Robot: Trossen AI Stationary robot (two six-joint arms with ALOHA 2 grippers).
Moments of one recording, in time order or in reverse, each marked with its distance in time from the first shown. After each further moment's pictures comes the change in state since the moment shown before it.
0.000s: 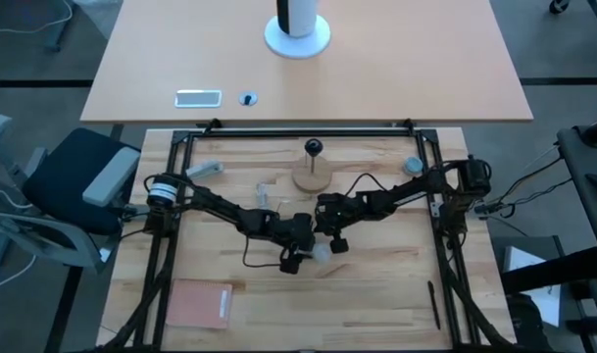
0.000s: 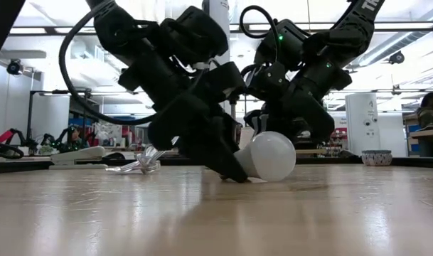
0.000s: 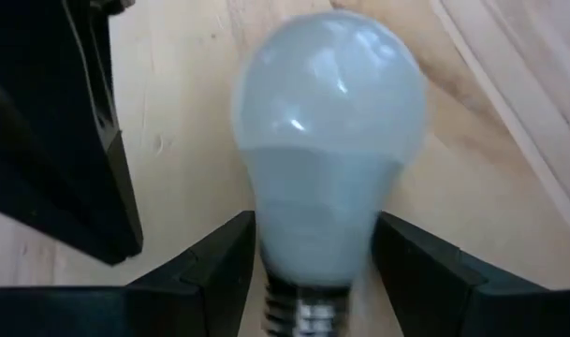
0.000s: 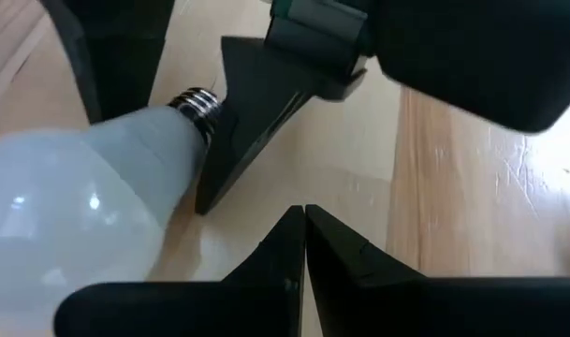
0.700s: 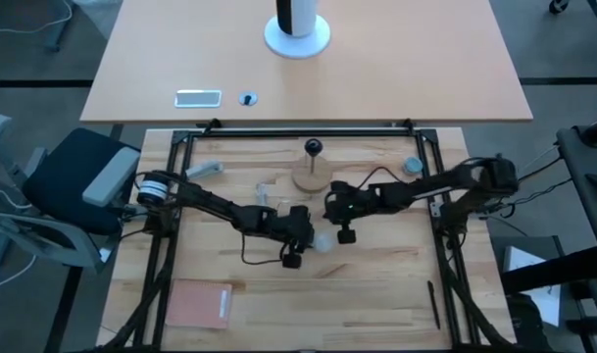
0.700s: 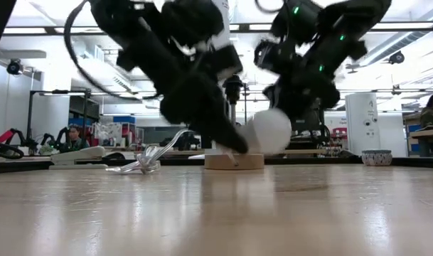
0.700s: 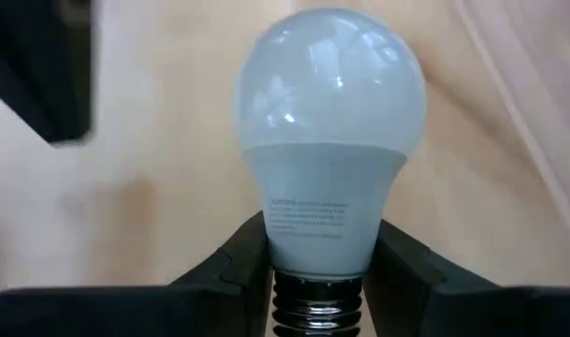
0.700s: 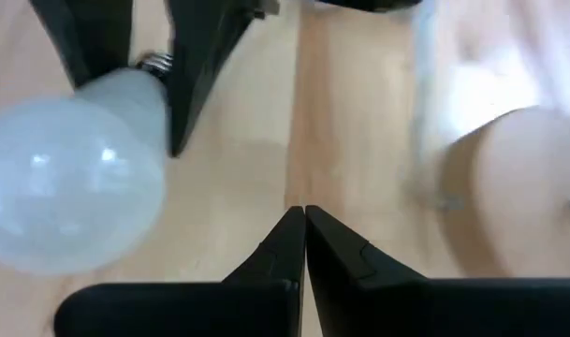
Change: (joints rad) left arm 0.000 -0.107 0.003 -0.068 -0.133 -0.051; right arm -0.005 -0.252 -0.021 -0.232 0.173 0.034
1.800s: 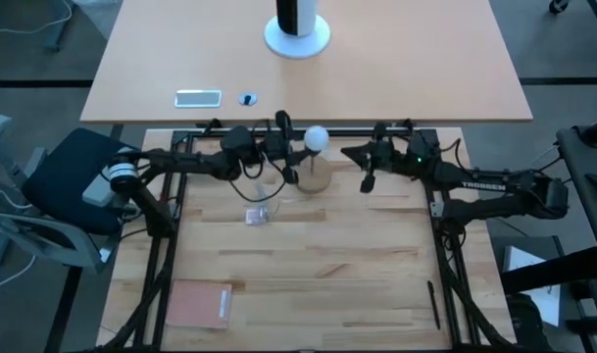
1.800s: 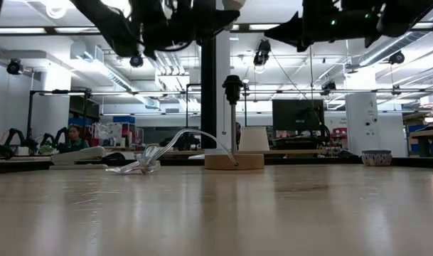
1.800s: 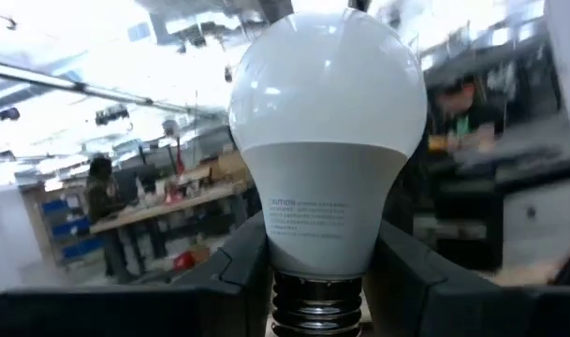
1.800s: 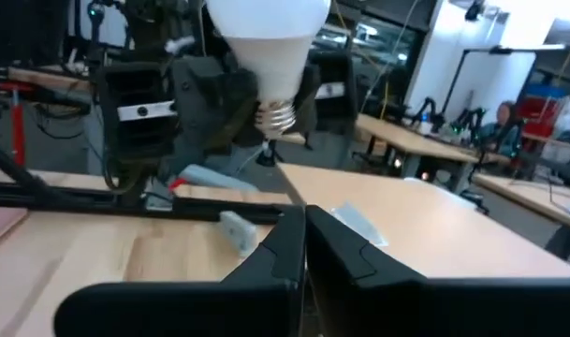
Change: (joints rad) left arm 0.503 -0.230 -0.088 0.974 0.409 0.094; right arm -0.395 -0.468 -0.209 0.618 -0.216 -0.016
